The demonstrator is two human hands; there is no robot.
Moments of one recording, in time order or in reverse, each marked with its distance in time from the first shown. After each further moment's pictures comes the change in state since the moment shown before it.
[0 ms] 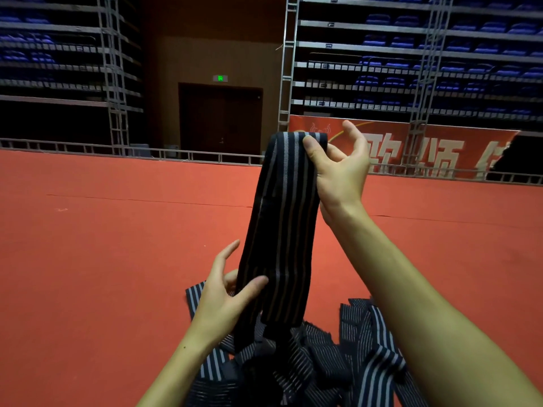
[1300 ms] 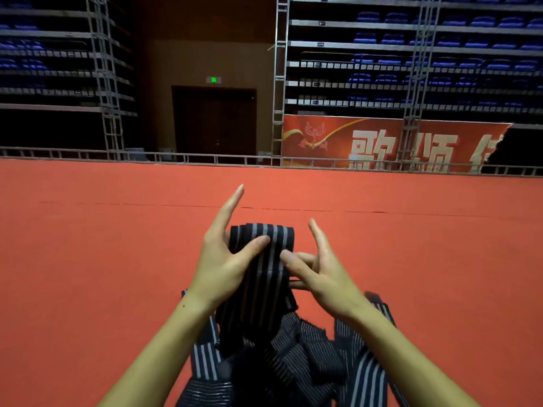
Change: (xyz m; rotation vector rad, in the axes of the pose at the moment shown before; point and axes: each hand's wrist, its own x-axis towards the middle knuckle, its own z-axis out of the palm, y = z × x) left_hand 0.036 0.069 0.018 0.089 0.037 0.291; right_hand -0.106 0.043 -0.101 -0.242 -0.553 0.432
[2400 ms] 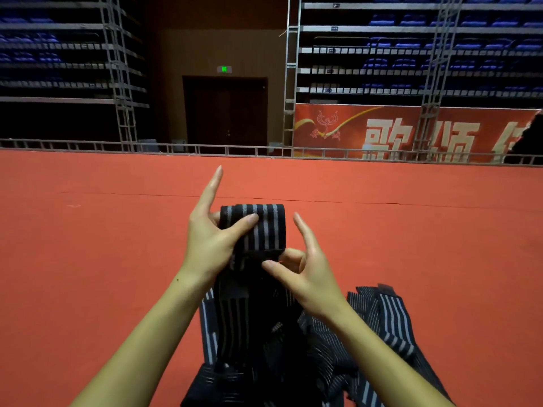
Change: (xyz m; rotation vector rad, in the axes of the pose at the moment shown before) left_hand 0.010 -0.006 -0.022 -0.155 0.140 -0.106; right_hand 0.018 0.044 0.033 -0.051 0.008 -0.179
